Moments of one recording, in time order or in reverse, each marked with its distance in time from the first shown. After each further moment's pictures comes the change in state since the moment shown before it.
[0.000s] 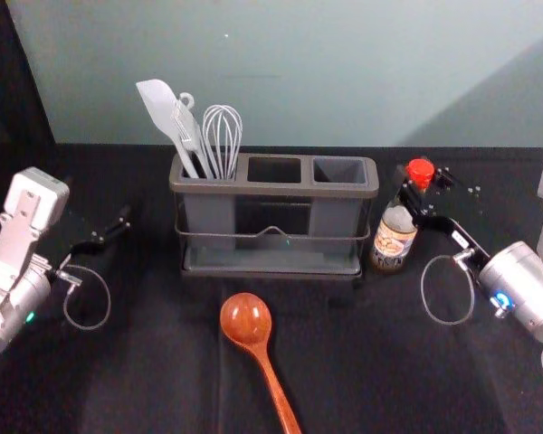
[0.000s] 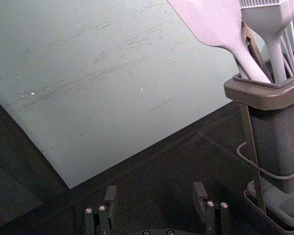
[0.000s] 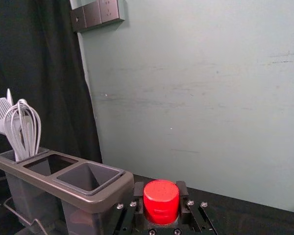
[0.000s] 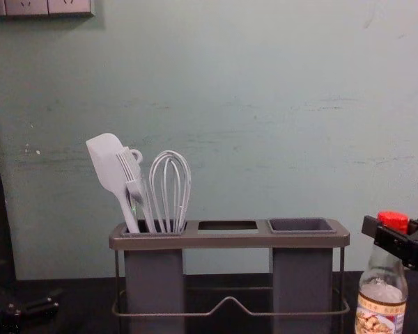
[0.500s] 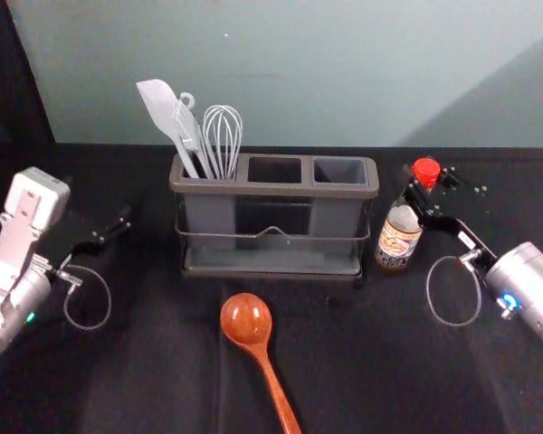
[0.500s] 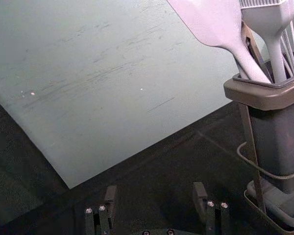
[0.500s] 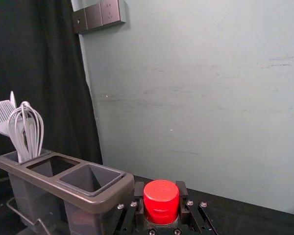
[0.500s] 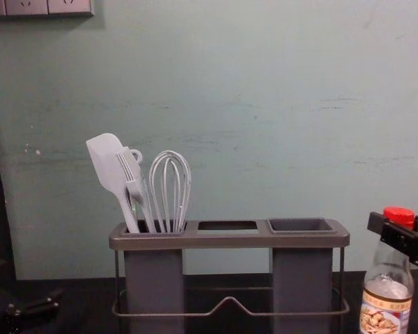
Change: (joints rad) left arm 0.000 0.000 0.000 0.000 0.000 0.000 0.000; right arm -0.019 0.011 0.013 -0.032 0.001 0.011 0.003
